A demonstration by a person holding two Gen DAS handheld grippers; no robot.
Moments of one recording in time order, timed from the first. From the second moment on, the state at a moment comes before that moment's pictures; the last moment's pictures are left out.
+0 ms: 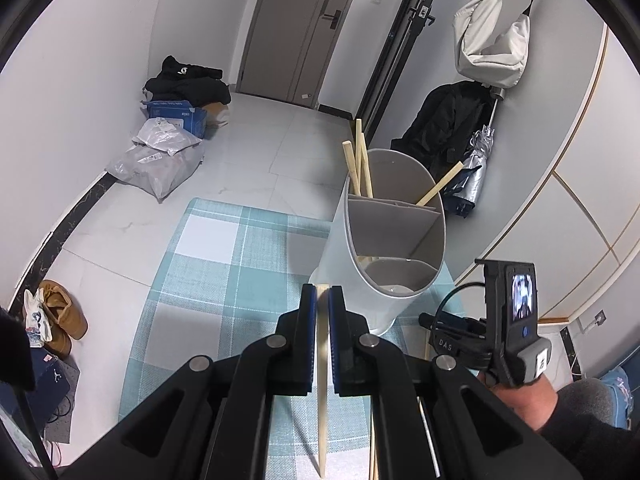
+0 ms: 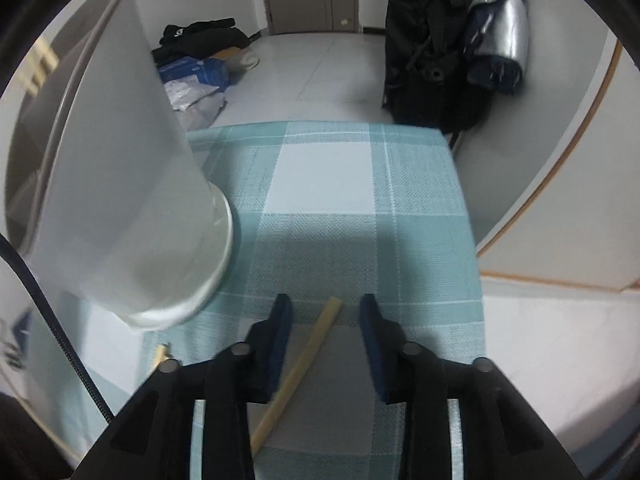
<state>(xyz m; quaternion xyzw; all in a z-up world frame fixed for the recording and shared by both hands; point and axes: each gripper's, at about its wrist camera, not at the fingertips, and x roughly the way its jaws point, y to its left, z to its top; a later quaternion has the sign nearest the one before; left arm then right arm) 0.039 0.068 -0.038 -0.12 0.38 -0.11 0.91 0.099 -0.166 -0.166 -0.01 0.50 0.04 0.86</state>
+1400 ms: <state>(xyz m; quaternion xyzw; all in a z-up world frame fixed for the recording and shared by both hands) 0.015 0.013 0.038 -0.03 0.32 -0.13 0.94 0.008 -0.169 -0.048 0.13 0.26 0.25 0.92</state>
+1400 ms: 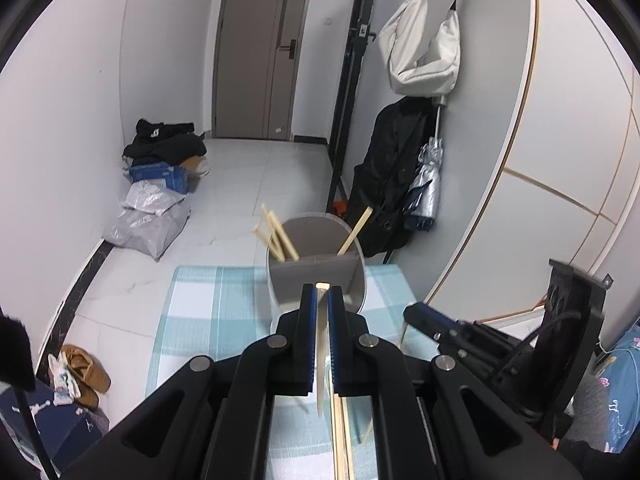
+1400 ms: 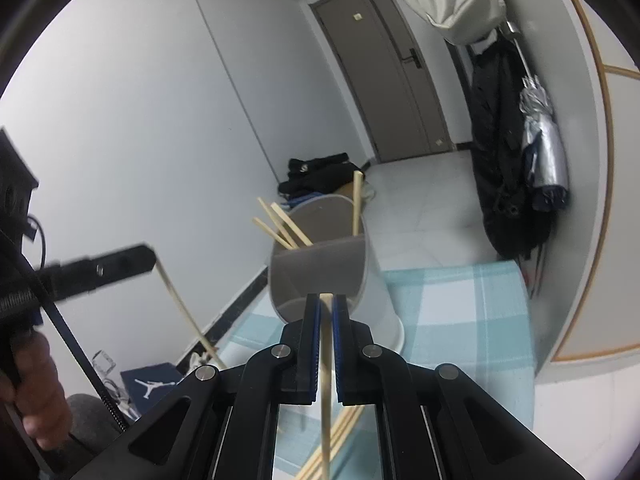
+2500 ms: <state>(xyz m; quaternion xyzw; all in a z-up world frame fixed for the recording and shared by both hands) 0.137 0.042 0.098 -0.10 0.27 -0.16 0.94 0.121 -0.138 0.100 0.05 0.09 0.31 0.94</state>
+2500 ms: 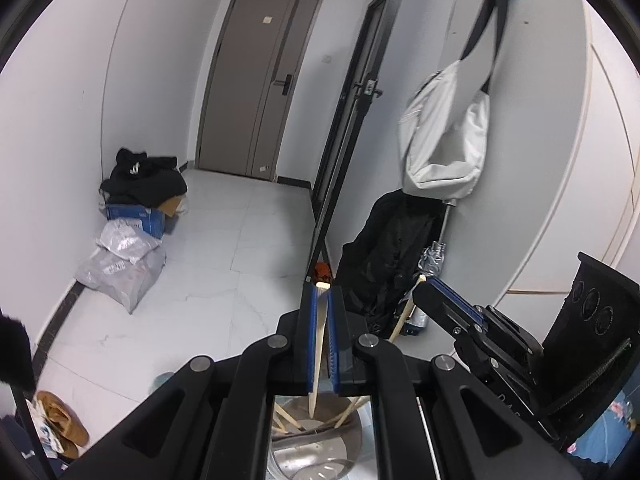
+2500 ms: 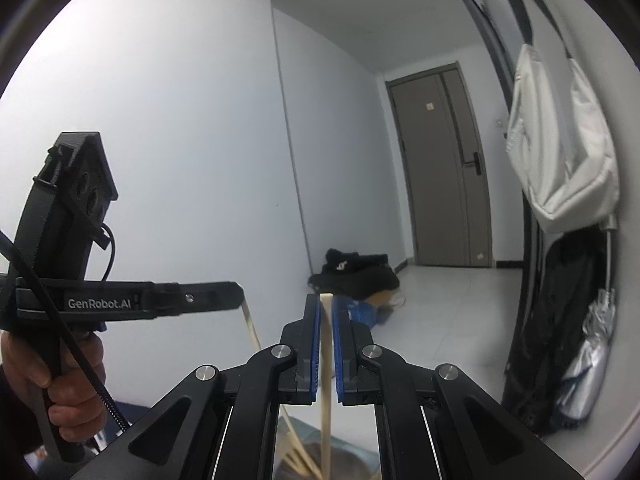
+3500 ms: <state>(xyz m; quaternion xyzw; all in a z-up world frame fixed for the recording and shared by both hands) 0.127 0.061 0.057 -0.10 0.32 -0.07 0.94 0.125 -0.134 0.021 0.01 0.20 0.32 0.92</state>
